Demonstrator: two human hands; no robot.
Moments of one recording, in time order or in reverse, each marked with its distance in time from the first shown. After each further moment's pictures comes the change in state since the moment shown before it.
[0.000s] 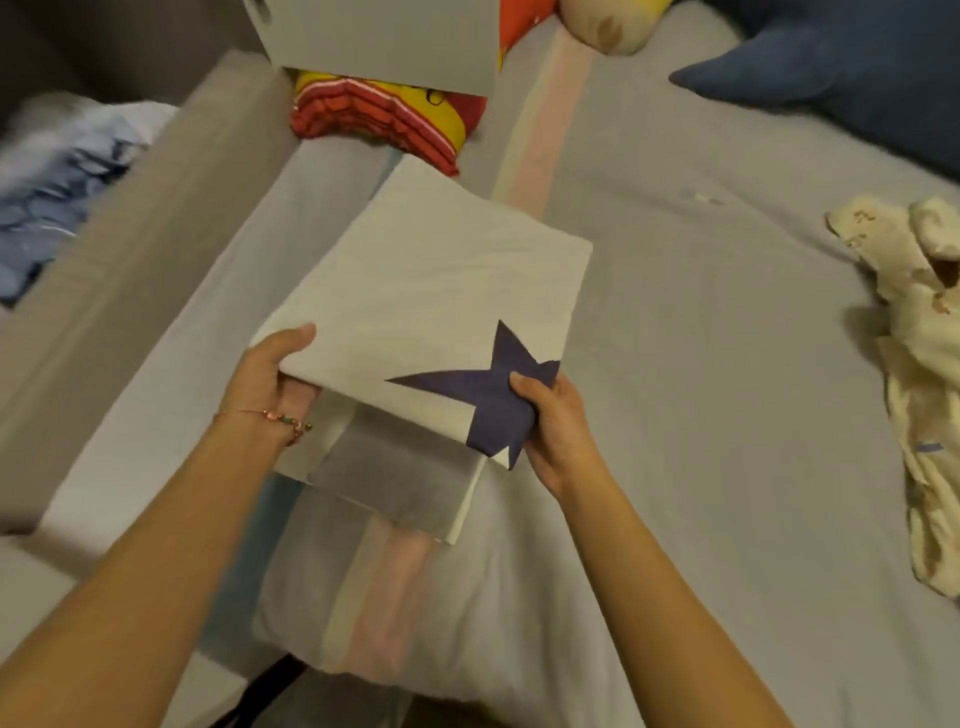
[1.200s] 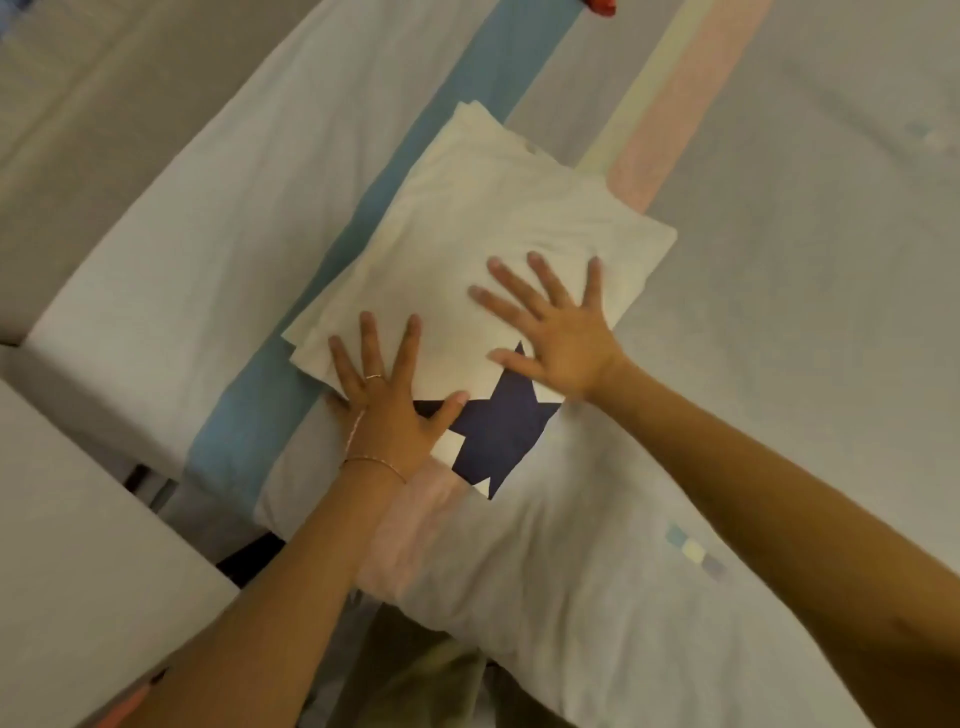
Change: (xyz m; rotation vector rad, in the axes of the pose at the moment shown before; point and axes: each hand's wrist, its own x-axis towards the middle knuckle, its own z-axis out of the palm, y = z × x) left_hand 0.008 -0.168 -0.093 1.647 0.175 0.226; right_hand 0.125 0.075 -0.015 -2.330 -0.623 -0.942
